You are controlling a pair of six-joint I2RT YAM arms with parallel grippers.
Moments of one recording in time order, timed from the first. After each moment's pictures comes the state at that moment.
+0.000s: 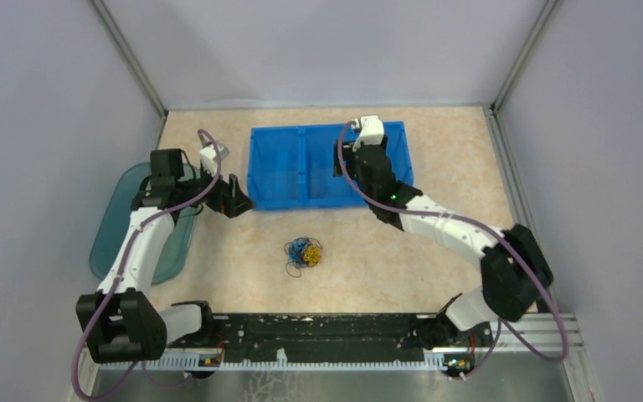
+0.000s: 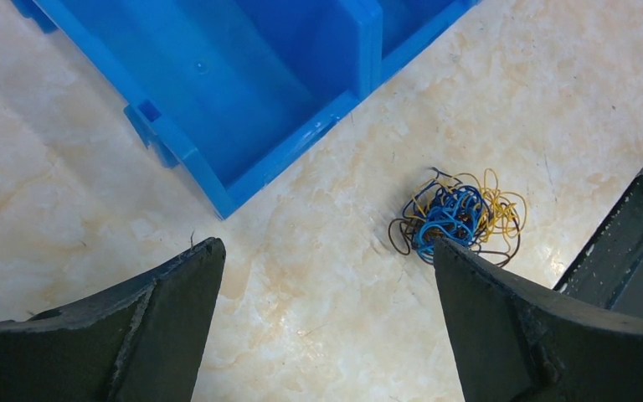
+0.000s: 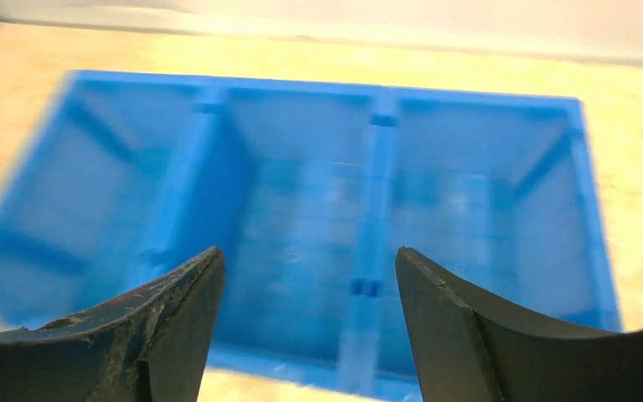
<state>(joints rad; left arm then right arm) 0.04 1.19 0.93 -0.50 0.78 0.26 0.68 1.54 1.04 0.20 0.52 0.20</state>
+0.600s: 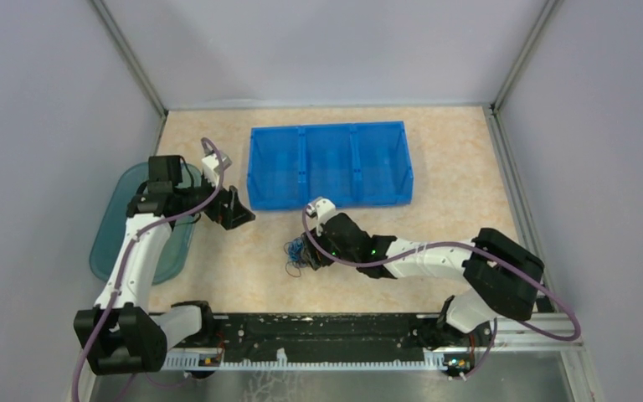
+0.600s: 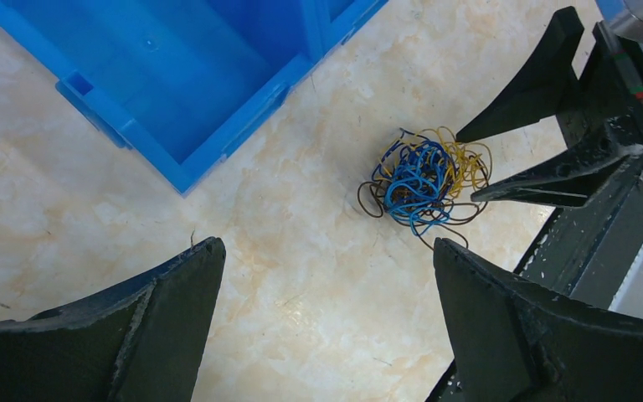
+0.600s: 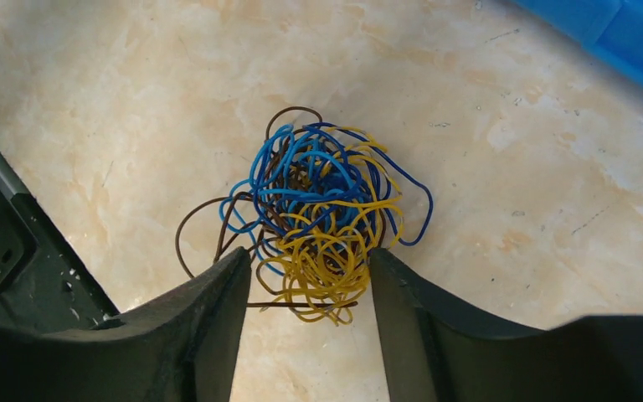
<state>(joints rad) 0.04 1.13 0.94 -0.68 0.83 0.40 1.06 1.45 0.70 0.17 0.09 0.36</state>
